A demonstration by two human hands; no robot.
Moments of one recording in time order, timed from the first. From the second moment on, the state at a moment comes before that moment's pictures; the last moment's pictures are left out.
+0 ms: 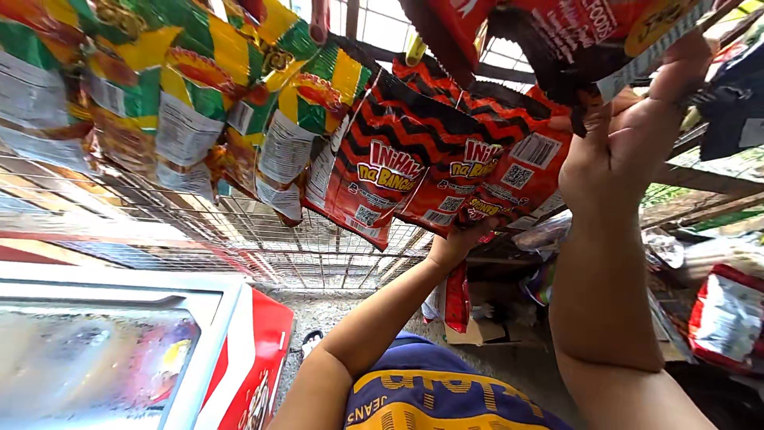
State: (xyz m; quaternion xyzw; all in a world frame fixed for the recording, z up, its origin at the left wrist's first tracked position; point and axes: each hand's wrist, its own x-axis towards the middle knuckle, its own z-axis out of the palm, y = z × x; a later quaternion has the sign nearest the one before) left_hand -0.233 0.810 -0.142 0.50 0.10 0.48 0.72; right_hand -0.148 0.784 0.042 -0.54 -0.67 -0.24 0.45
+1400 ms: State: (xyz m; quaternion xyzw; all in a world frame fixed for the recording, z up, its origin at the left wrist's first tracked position) left_hand -0.241 0.807 -0.178 0.49 0.08 0.42 0.76; right_hand -0.163 0.768 0.066 -0.51 -0.64 -0.10 0.57
